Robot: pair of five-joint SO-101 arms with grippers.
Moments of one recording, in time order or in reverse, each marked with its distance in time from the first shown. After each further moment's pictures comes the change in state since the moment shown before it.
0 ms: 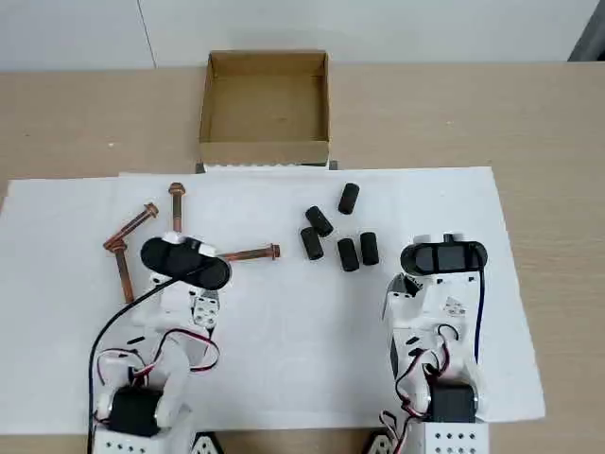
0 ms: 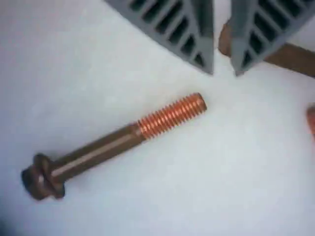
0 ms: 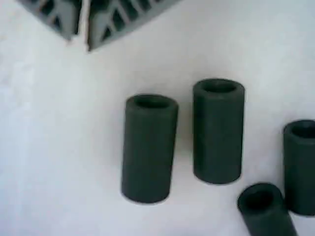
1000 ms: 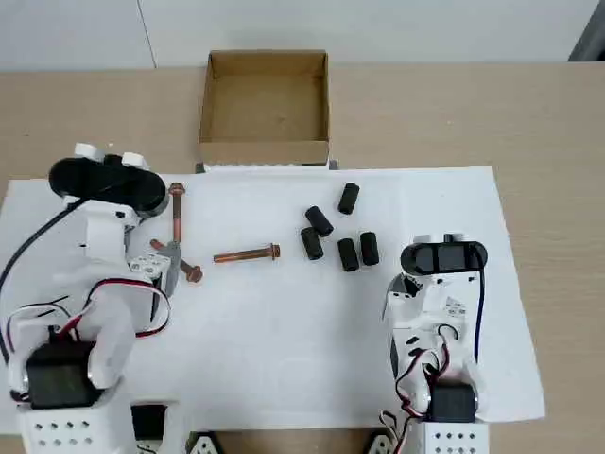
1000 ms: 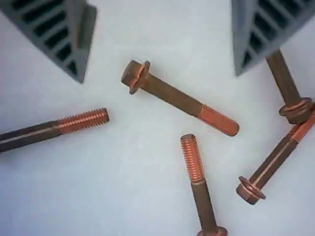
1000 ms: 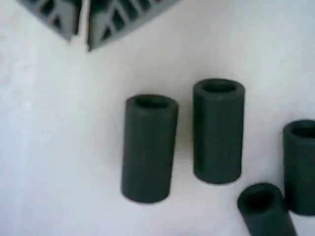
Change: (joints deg) left arm -12.1 41.8 -56.9 25.7 -0.4; right arm 0.0 0.0 0.0 0.0 0.0
